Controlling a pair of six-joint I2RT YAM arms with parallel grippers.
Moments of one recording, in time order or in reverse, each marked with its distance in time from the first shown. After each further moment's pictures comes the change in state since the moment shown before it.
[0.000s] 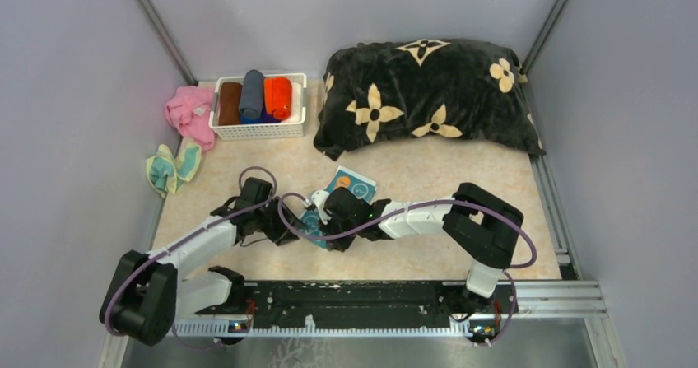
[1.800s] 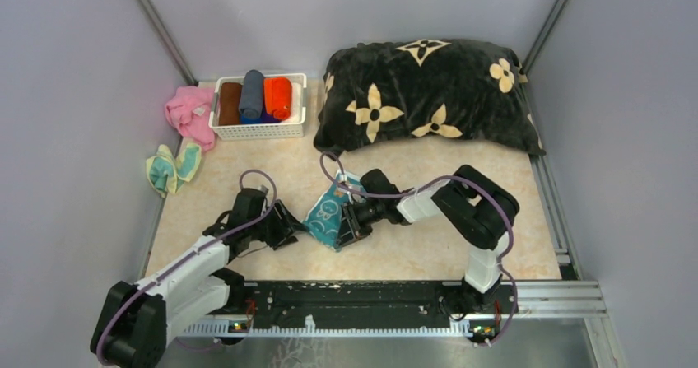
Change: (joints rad) left arm -0.019 -0.177 -0.120 0.106 0.027 0.131; right arm -0.311 0.130 -0.175 0.376 -0.644 0.492
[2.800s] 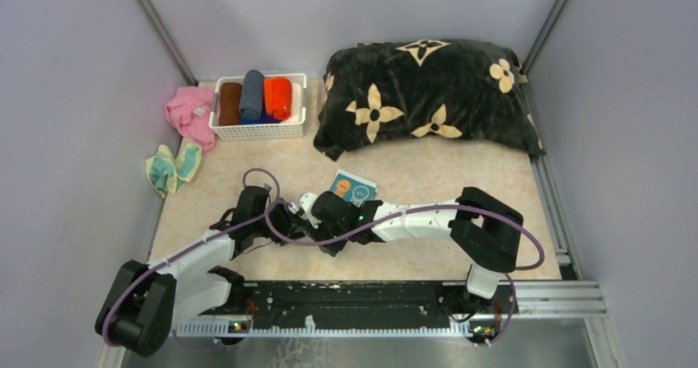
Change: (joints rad) left arm 0.000 0.136 -0.011 0.175 0.024 -0.074; right arm 0.397 -0.156 0.297 -0.542 0.771 -0.510
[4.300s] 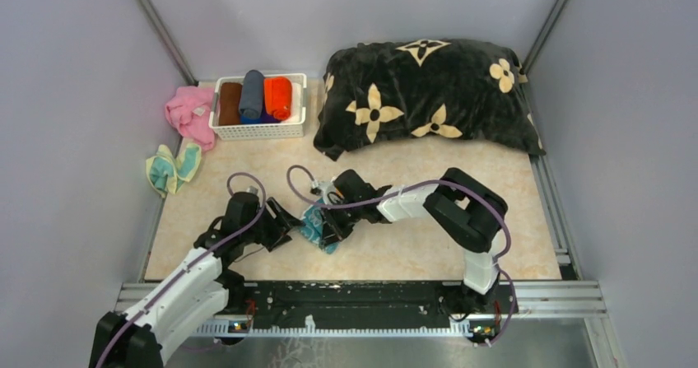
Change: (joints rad) left arm 0.000 -0.299 0.005 -0.259 -0.100 -0.010; right arm -0.216 0.144 -0.072 0.257 -0.485 0.115
